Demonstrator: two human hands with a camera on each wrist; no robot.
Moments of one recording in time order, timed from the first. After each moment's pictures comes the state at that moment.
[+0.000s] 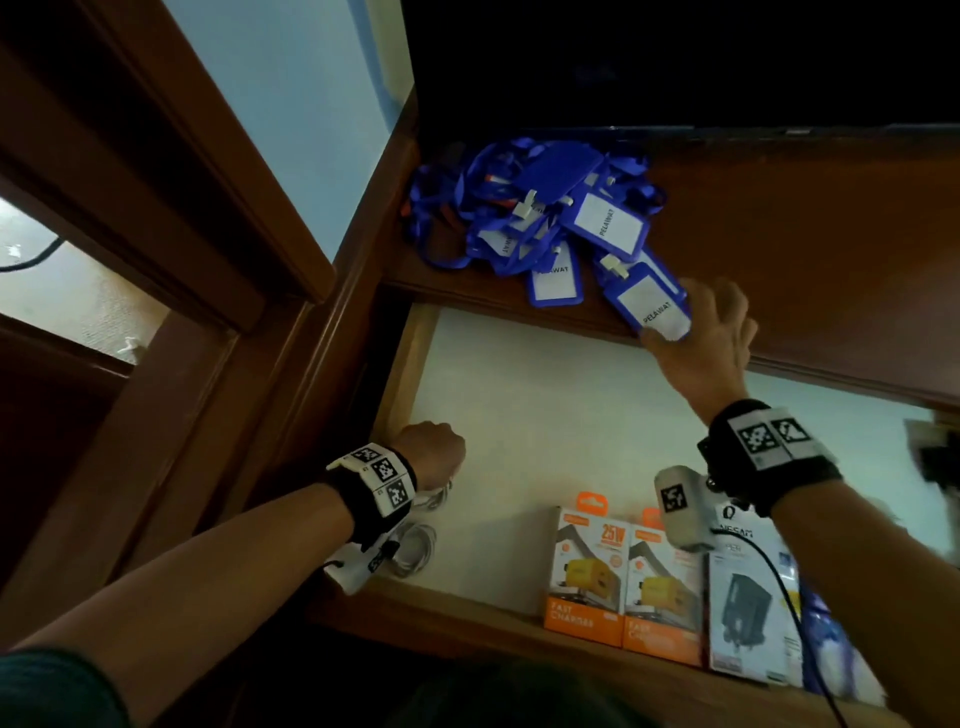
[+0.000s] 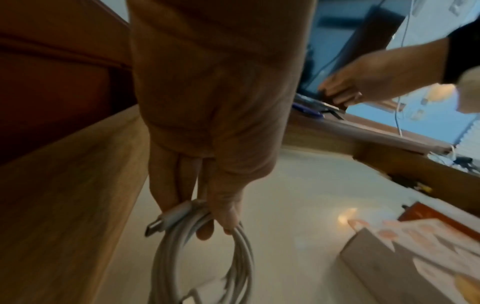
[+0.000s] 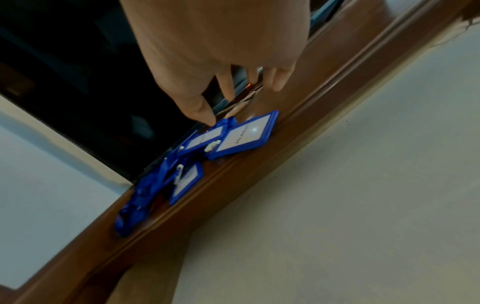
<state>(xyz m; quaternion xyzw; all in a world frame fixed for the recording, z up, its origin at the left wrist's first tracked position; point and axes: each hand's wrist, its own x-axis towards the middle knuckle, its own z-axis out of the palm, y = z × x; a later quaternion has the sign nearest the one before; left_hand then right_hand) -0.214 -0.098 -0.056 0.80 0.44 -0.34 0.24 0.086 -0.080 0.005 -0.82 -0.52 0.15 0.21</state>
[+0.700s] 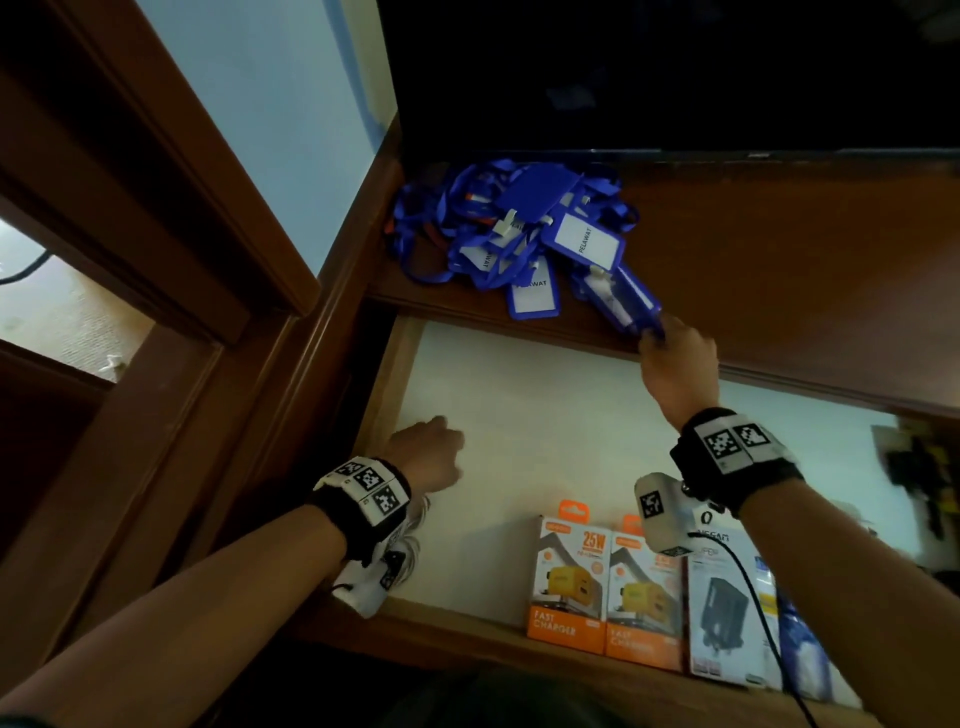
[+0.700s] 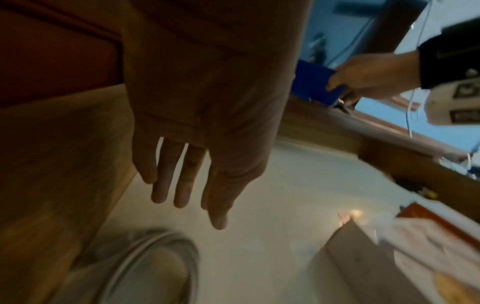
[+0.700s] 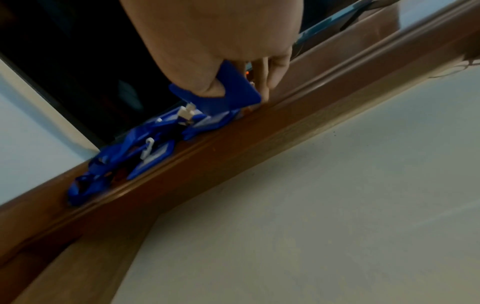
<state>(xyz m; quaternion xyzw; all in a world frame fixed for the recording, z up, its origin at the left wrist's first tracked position) -0.201 -0.098 -0.042 0.77 0.51 -0.25 0.28 0.079 -0.086 0.022 -0.80 -0.53 0.17 0.22</state>
